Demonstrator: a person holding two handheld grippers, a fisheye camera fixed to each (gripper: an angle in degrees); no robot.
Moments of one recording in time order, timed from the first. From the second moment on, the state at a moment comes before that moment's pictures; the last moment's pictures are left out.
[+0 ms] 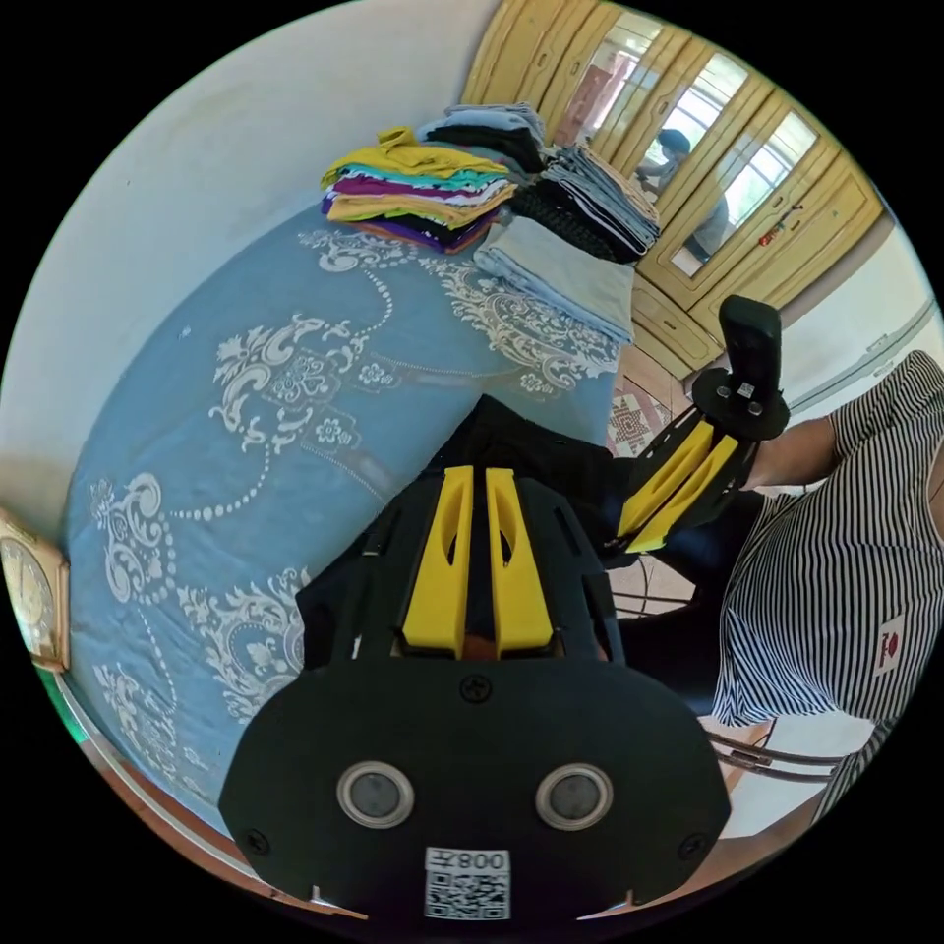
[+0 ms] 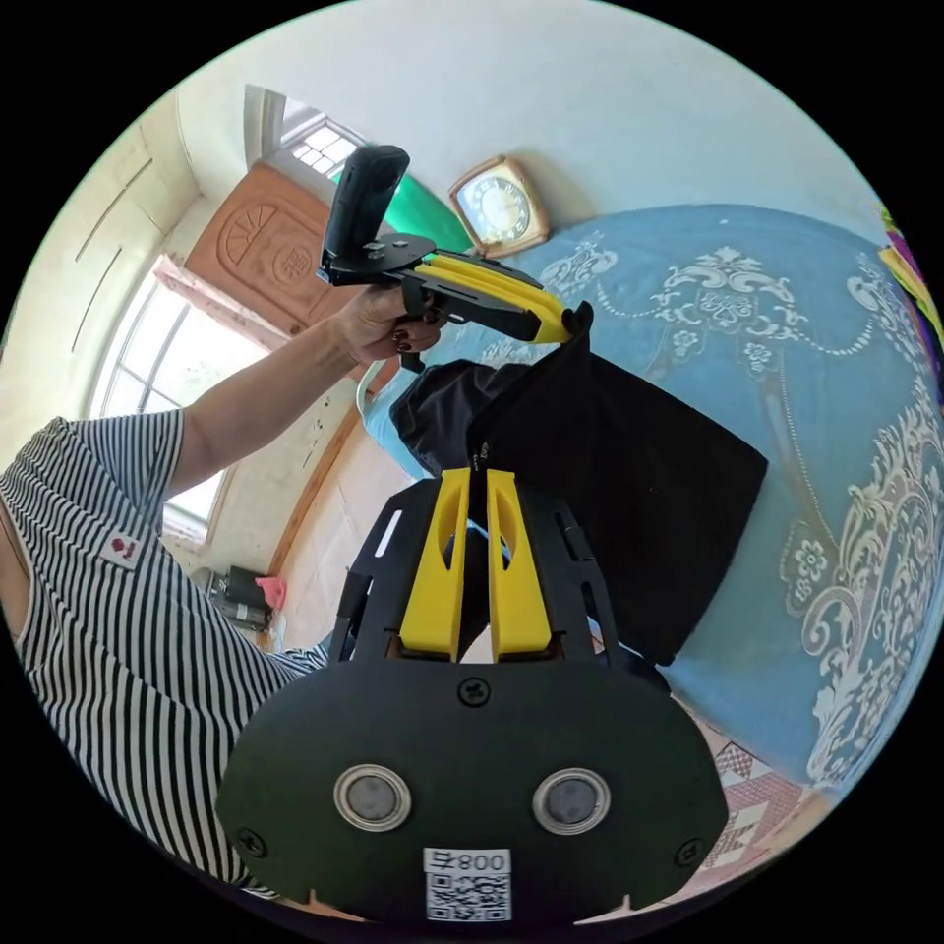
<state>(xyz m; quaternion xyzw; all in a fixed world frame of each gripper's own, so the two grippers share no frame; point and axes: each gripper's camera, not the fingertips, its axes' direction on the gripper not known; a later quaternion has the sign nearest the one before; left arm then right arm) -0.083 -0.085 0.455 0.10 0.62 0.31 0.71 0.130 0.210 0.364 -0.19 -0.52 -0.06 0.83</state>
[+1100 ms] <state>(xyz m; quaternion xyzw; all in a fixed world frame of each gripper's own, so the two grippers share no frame) -0.192 0.087 0.462 -0.02 0.66 0.10 0.74 0.015 0.077 0.466 -0.28 -0.49 -0.13 0.81</state>
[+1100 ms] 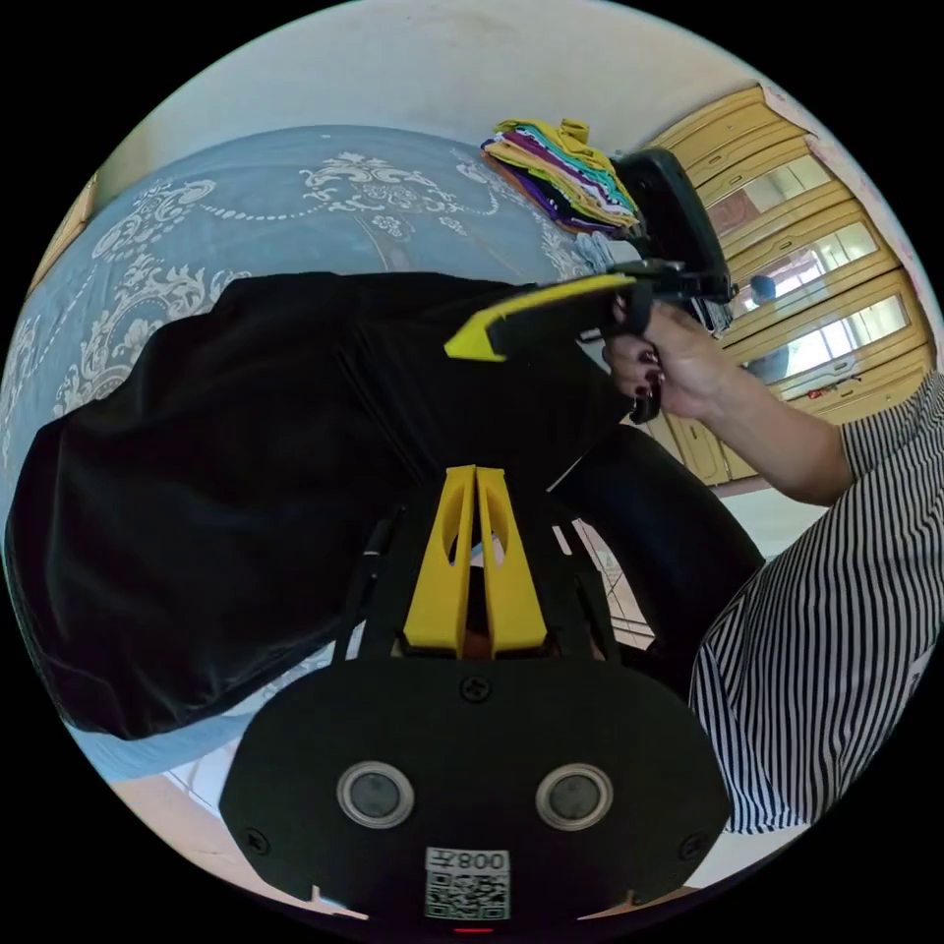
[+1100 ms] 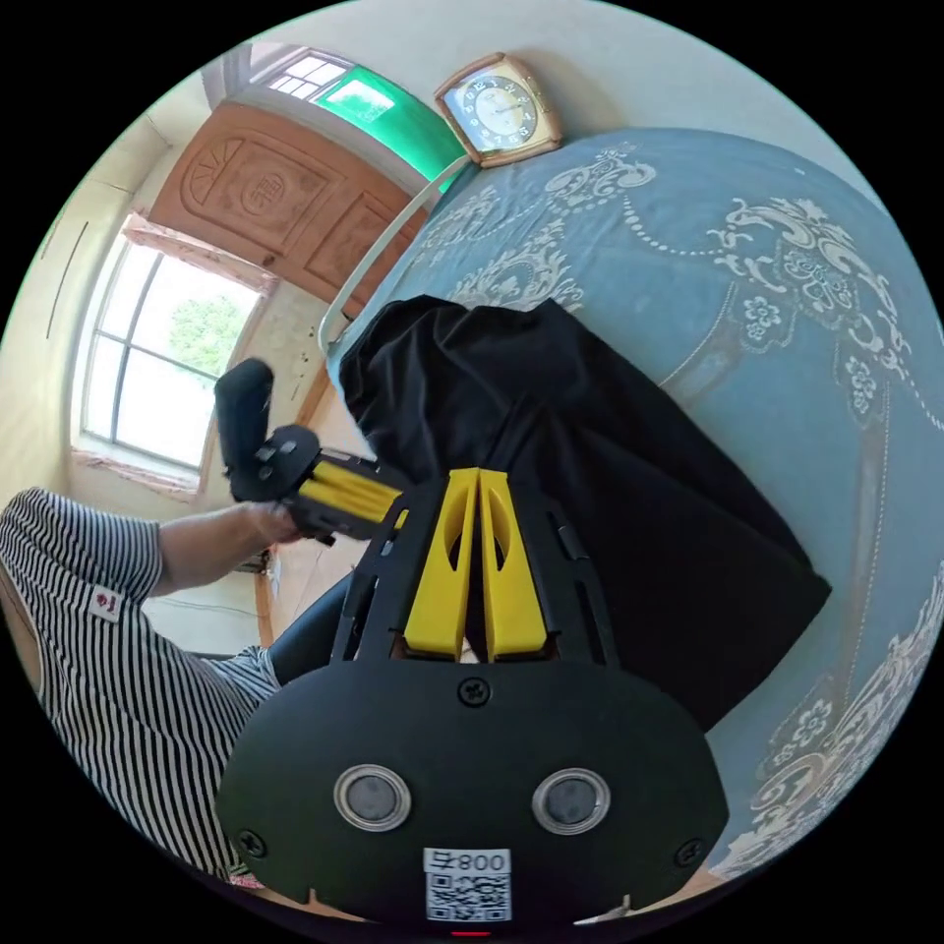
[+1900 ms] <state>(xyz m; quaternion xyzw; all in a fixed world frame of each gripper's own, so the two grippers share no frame) -0.154 0.192 0.430 0.04 0.63 0.09 0.77 0.124 0.022 0.434 -0.29 -0.43 -0.06 0.85</state>
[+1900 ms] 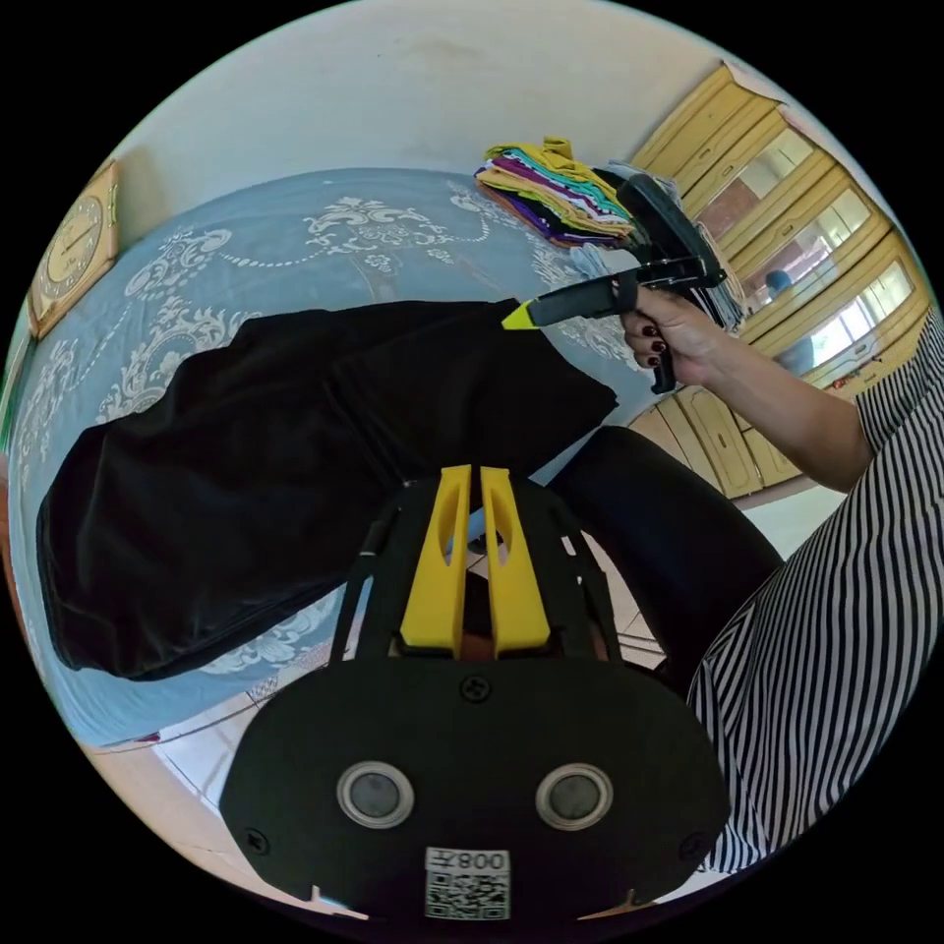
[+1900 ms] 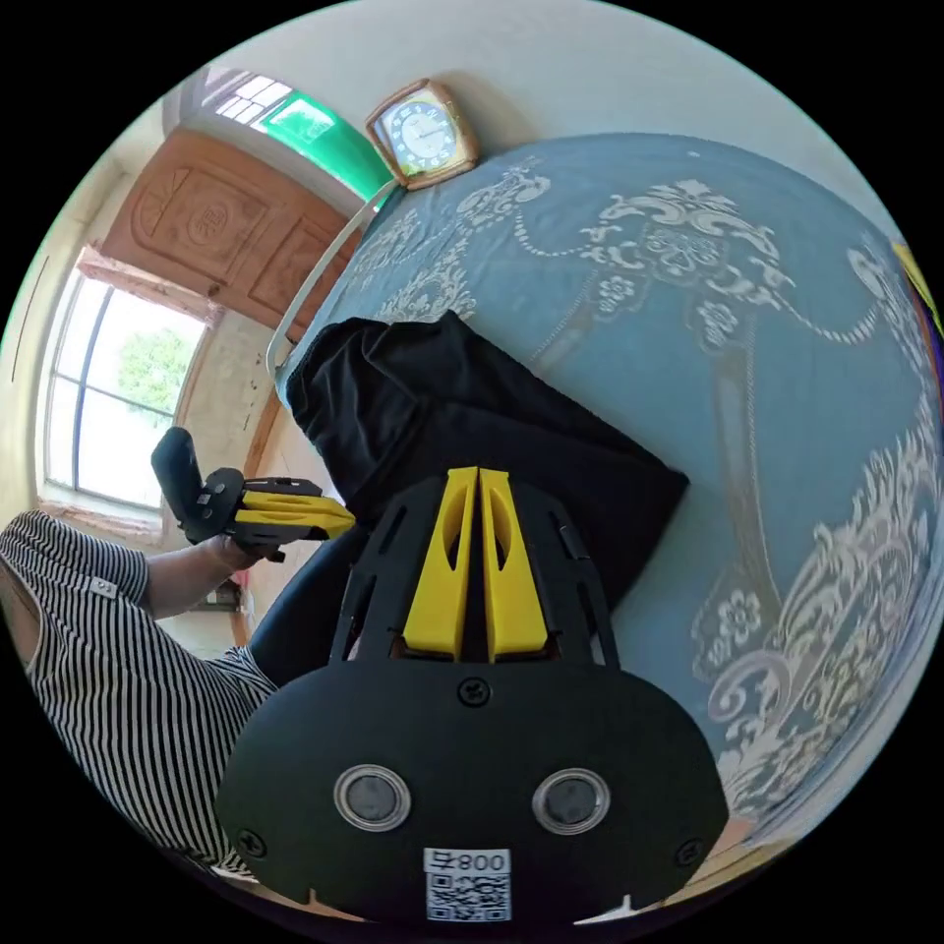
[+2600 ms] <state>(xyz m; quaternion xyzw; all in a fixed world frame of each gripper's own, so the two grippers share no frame) 0.022 0.260 0.344 0.13 0.46 0.25 0.84 0.249 0.051 0.419 -0.34 -0.57 0.18 0.73</state>
